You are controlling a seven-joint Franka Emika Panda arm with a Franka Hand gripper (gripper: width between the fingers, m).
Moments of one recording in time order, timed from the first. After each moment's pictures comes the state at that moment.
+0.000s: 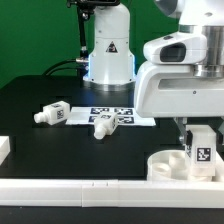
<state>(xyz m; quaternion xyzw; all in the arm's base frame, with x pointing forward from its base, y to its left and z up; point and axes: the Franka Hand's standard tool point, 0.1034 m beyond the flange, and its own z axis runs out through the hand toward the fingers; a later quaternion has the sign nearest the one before) 0.634 0.114 0.074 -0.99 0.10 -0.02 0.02</state>
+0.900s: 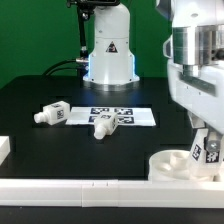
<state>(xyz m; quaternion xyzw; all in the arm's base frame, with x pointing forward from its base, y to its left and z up) 0.635 0.115 0.073 -0.70 0.71 -0.01 0.08</state>
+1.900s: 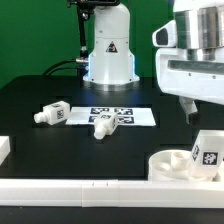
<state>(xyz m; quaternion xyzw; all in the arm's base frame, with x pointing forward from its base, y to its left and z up) 0.633 0.122 0.093 -0.87 0.48 0.00 0.08</state>
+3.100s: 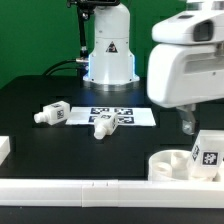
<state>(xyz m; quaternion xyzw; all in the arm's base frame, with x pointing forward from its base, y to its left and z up) 0.636 0.125 0.102 -0.95 -0.33 -0.03 -0.01</state>
